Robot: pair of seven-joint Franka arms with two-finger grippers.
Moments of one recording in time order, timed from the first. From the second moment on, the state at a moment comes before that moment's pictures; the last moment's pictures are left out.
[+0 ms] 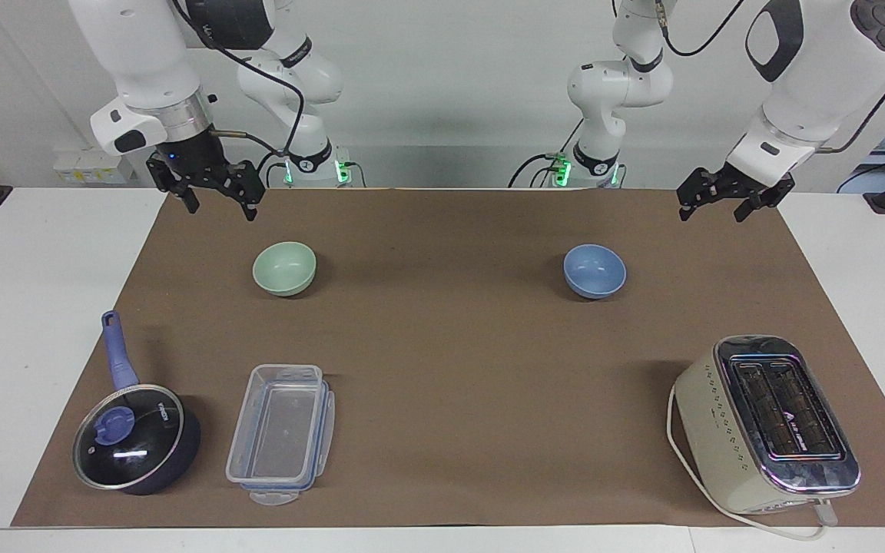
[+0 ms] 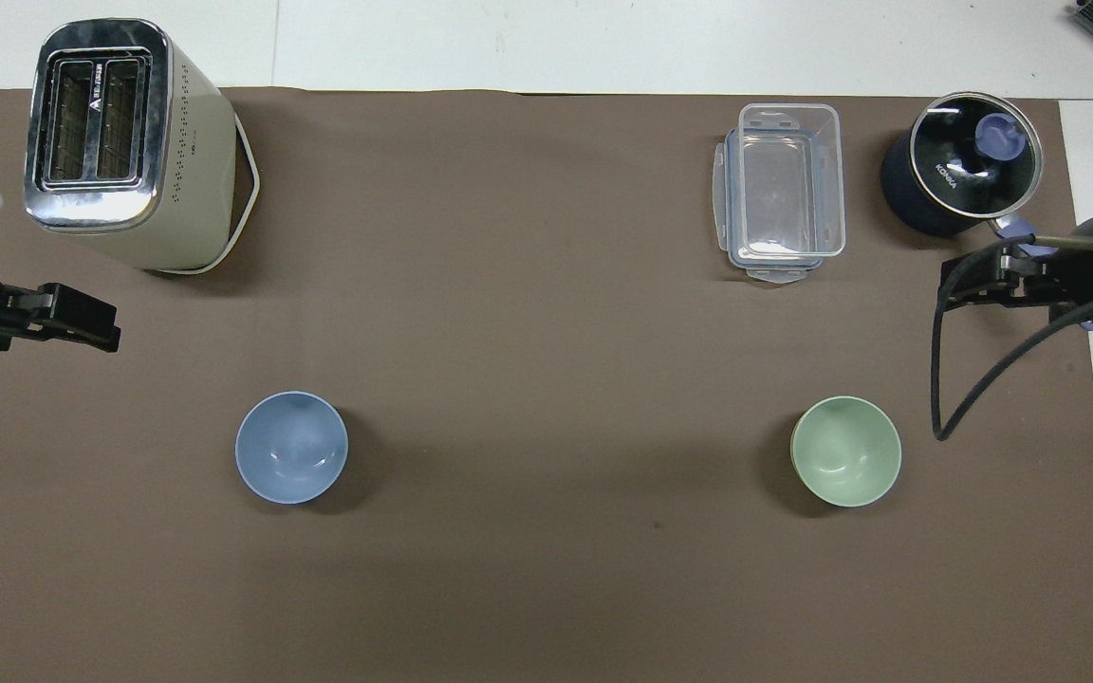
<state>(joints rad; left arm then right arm) -0.02 0.01 -0.05 -1.59 -0.02 1.50 0.00 -0.08 0.02 0.13 -1.55 -0.02 1.57 0.22</state>
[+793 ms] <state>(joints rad) -0.02 -0.05 -0.05 -1.75 -0.02 1.61 0.00 -0.08 0.02 0.13 -1.55 -0.02 1.57 0.22</state>
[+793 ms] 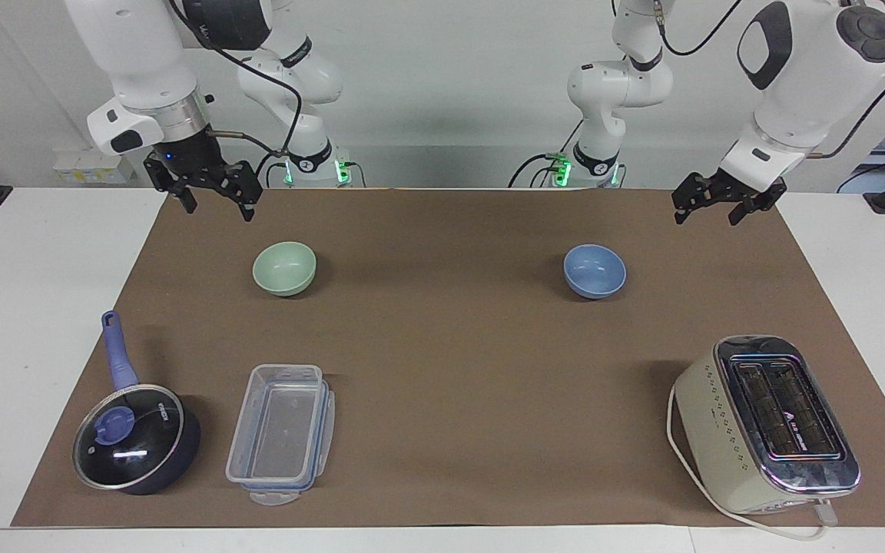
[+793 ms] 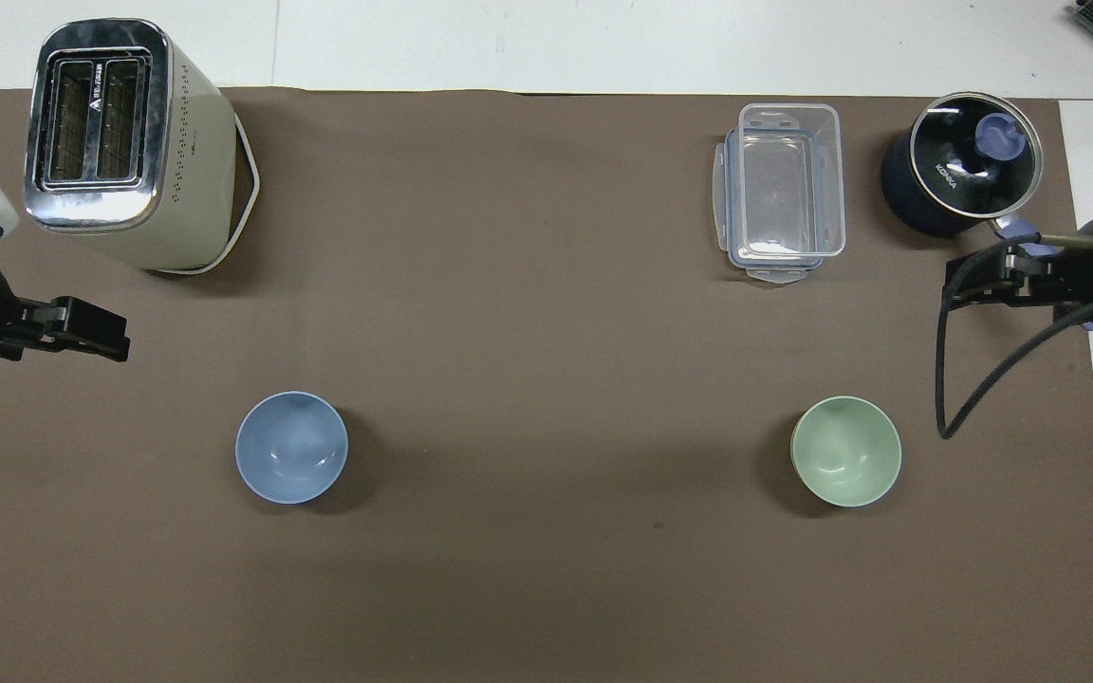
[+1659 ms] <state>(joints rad) -0.03 -0.14 -0.07 -2.25 -0.03 2.09 0.00 -0.09 0.02 0.13 -1.55 -0.02 1.57 0.22</state>
